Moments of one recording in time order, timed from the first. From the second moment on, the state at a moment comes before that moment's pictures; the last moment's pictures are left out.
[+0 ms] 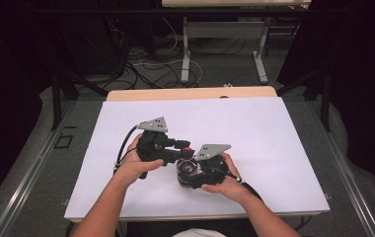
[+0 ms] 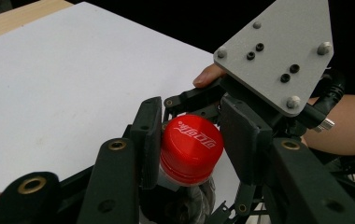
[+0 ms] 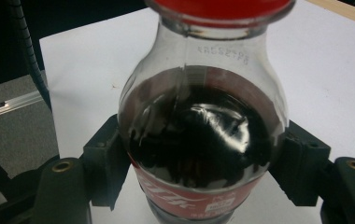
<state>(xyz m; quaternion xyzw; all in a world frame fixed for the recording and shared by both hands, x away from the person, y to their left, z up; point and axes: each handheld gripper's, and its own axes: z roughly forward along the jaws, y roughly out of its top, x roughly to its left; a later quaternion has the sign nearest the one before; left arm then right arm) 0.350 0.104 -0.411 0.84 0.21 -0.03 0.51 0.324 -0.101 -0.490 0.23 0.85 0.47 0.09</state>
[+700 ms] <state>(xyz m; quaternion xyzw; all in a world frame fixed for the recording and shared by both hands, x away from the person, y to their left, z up) 0.309 0.063 -0.405 0.79 0.37 0.16 0.46 0.322 -0.099 -0.489 0.29 0.83 0.45 0.16</state>
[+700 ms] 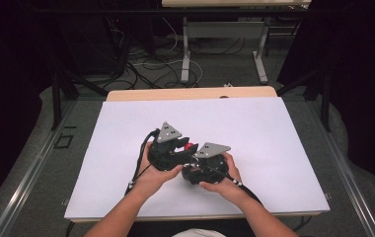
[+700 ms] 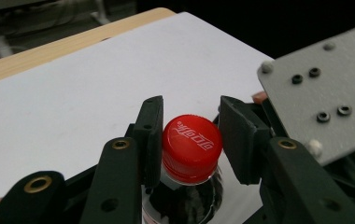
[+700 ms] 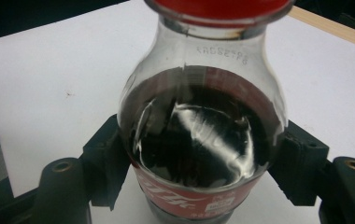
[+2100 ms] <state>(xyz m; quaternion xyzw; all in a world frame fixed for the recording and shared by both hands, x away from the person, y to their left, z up) 0.309 0.070 -0.406 0.79 0.37 0.14 0.48 0.321 -0.098 -0.488 0.28 0.83 0.46 0.14</state>
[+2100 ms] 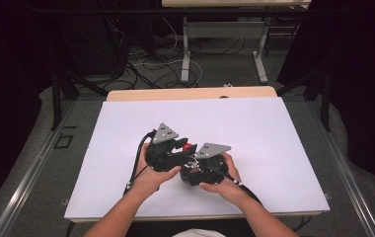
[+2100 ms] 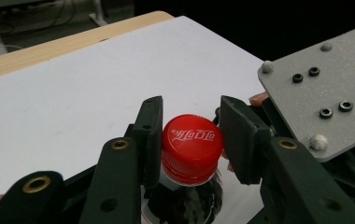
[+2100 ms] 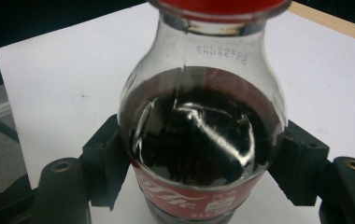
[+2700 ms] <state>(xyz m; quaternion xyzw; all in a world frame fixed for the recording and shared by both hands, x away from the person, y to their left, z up) 0.338 0.108 -0.409 0.82 0.24 0.02 0.51 0.321 -0.098 -0.486 0.25 0.84 0.48 0.10</state>
